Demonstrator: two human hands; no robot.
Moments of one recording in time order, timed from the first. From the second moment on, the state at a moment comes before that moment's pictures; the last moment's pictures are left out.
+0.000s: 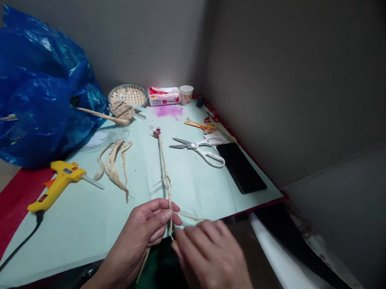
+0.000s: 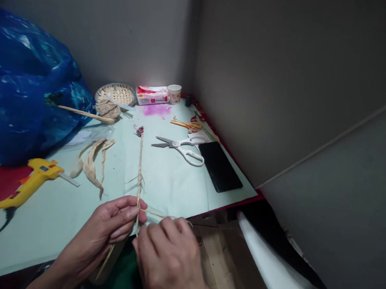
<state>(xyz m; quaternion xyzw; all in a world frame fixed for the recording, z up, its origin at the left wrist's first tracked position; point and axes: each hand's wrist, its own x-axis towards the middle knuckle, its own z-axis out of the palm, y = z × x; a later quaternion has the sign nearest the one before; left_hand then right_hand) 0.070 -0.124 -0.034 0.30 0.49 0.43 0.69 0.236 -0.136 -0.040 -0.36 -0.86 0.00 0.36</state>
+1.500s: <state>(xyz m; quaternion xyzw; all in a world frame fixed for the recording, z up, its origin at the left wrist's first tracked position) 0.068 -0.148 -0.026 0.45 0.60 0.37 0.54 0.222 -0.100 -0.044 -0.36 -0.51 0.71 0.33</state>
